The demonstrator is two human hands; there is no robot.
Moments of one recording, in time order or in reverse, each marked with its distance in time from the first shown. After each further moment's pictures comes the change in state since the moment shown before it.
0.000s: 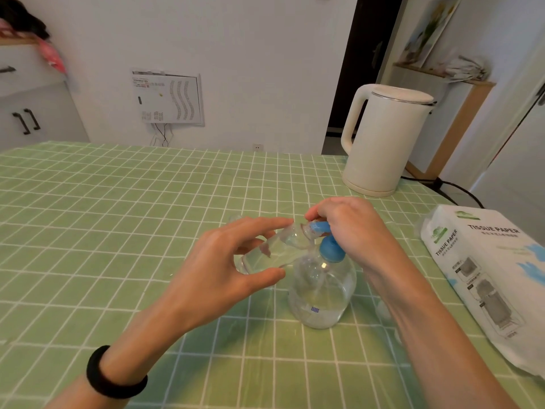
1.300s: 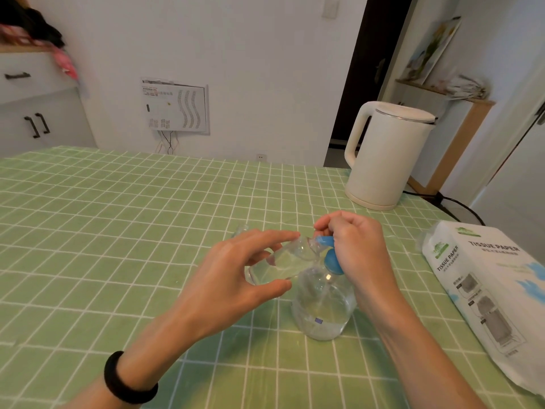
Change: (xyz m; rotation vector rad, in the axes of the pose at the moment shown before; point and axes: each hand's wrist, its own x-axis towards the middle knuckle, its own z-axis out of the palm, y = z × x) left_hand -0.002 -0.001 0.004 0.005 -0.009 -0.001; right_hand -0.002 0.016 0.014 0.143 0.188 -0.143
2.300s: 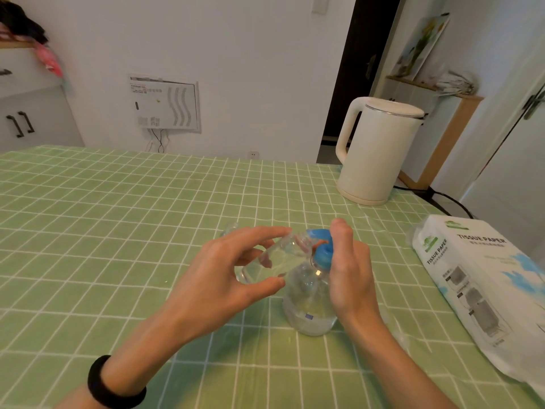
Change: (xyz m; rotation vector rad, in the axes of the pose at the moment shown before) left_hand -0.001 -0.001 0.003 -0.020 0.028 0.037; right_hand -0.033 0.021 0.005 0.109 0.015 -0.105
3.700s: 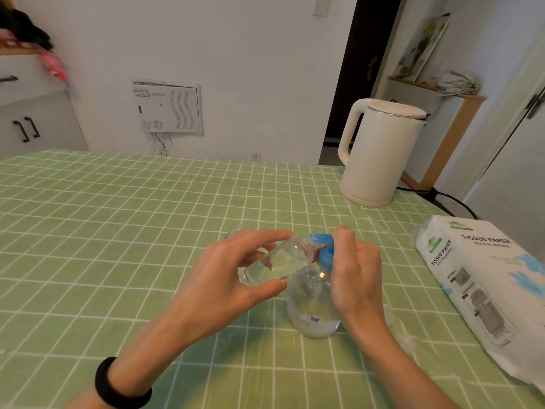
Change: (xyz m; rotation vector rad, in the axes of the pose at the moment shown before) left_hand 0.000 0.000 -0.001 0.003 0.000 -0.012; right_hand -0.001 0.003 0.001 -0.061 0.089 -0.064
